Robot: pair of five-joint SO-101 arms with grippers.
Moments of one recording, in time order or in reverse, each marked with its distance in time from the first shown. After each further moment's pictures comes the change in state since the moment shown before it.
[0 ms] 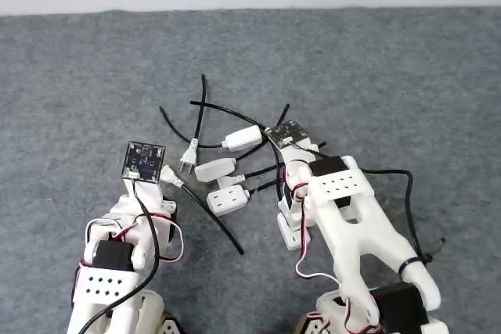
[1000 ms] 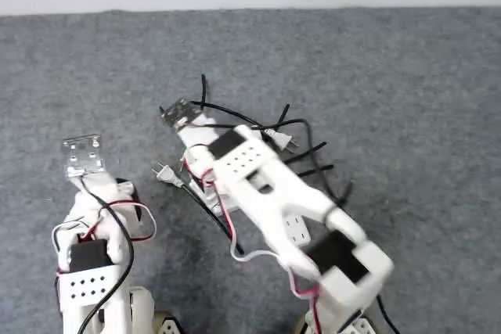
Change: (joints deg) left arm -16.9 0.0 -3.1 -6.0 5.0; right arm -25.4 30.5 -39.2 2.4 -7.4
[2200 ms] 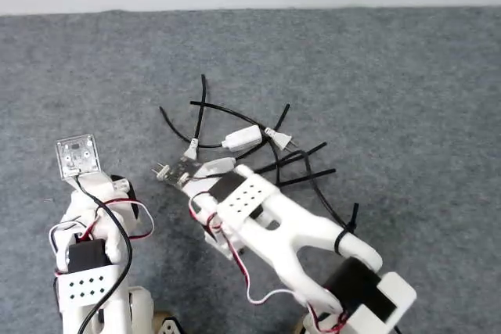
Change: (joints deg) left arm -0.7 0.0 0.0 -1.8 0.3; right arm -7.2 -16.2 23.3 3.9 2.5
